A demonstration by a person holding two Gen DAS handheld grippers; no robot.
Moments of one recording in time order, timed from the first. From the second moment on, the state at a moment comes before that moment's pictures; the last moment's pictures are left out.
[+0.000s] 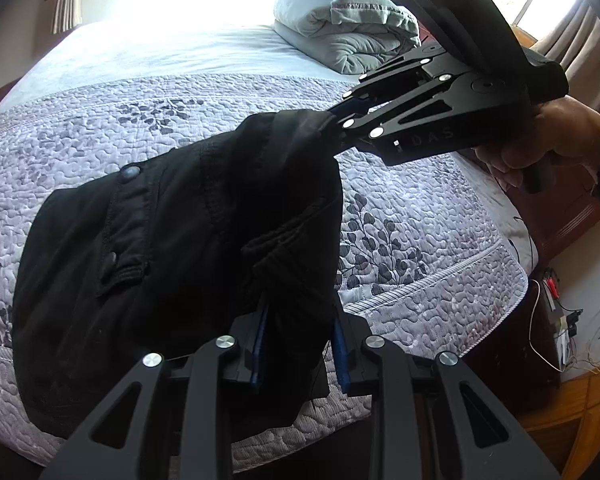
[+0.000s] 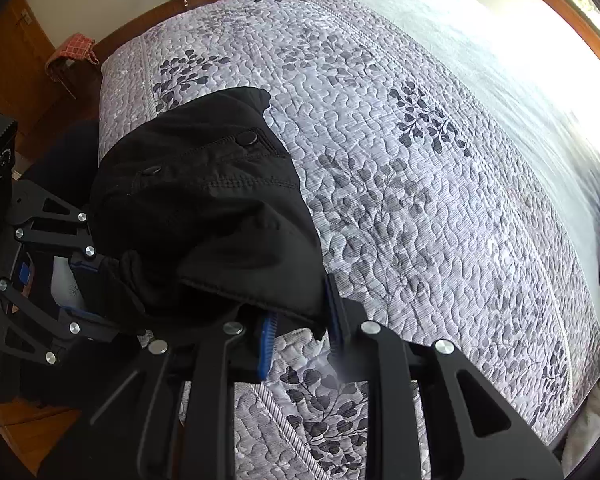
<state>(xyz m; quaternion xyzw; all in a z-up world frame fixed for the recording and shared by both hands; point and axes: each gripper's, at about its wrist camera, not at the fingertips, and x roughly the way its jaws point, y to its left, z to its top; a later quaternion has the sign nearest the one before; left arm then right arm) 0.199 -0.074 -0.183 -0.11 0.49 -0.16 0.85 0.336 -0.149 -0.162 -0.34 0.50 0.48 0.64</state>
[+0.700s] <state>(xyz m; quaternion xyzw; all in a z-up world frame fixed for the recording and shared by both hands) 0.221 -0.090 -0.248 -0.11 0.54 -0.15 0.82 0.356 -0.176 -0.240 -0.33 0.52 0.48 0.62</state>
